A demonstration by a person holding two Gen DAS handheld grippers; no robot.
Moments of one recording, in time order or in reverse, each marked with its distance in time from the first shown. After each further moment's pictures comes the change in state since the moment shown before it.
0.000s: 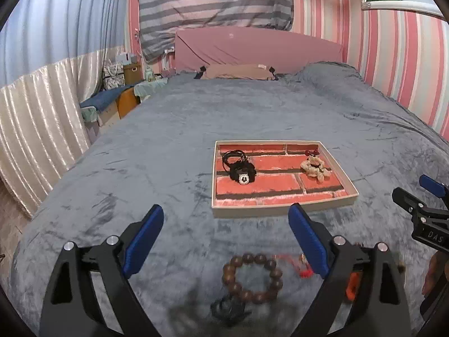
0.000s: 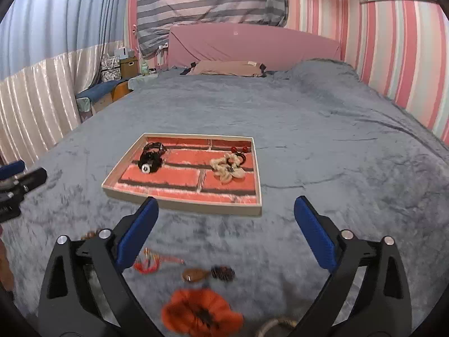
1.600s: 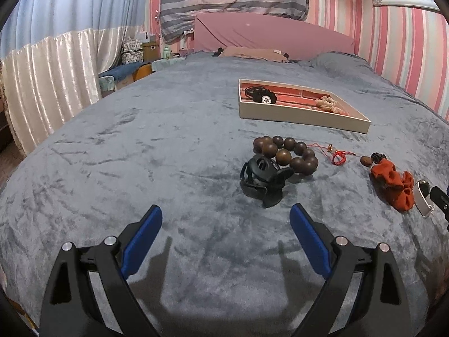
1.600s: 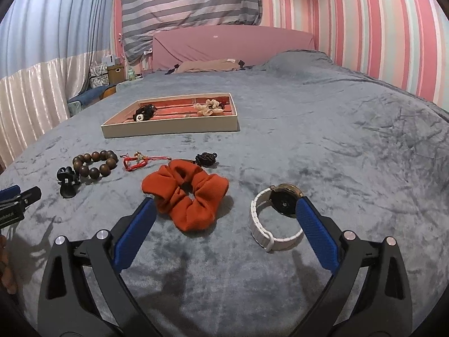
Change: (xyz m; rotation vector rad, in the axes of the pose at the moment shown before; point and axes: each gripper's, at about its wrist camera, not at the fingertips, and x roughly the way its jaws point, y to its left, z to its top) left arm -0.014 0.025 -0.174 -0.070 0.038 0.041; right arm -0.049 -0.009 -0.174 0.094 -0.048 -0.057
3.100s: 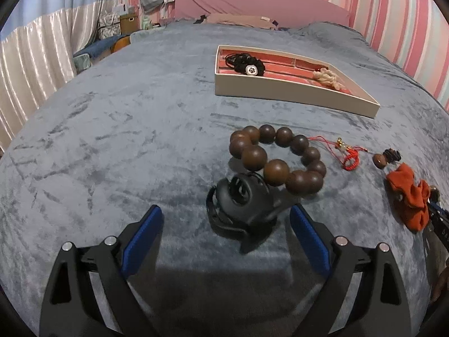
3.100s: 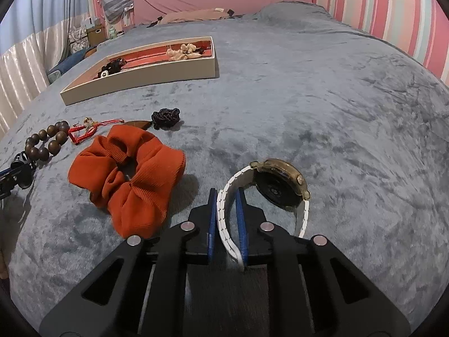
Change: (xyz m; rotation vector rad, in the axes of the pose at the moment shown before) left arm 0.086 -0.020 0.034 0.020 0.193 -0.078; right arm 0.079 -0.029 0.001 0.022 0.280 -0.045
